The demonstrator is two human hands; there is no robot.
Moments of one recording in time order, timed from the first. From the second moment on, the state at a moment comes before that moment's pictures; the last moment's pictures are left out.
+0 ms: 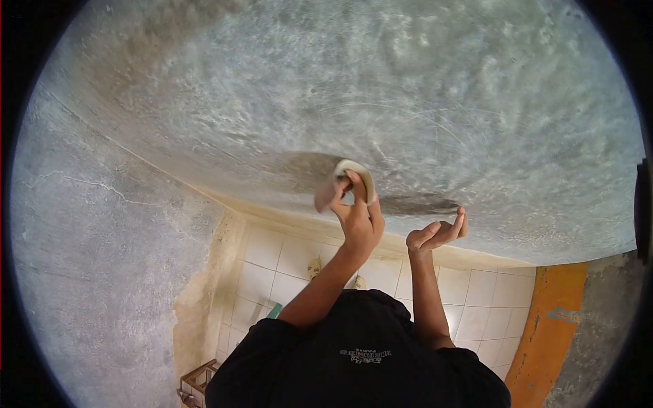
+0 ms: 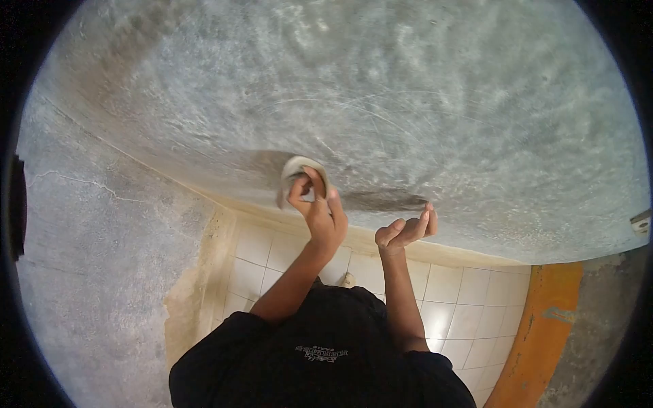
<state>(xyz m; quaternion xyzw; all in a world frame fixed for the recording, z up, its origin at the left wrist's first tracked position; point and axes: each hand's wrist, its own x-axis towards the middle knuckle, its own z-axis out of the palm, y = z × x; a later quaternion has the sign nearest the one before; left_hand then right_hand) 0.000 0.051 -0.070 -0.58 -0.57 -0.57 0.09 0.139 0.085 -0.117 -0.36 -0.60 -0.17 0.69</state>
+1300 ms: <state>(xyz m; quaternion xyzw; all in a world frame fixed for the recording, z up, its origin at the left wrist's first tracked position) -0.113 0.046 -0.060 -0.60 -0.53 -0.60 -0.03 0.057 0.068 -0.103 -0.50 -0.58 -0.12 0.63</state>
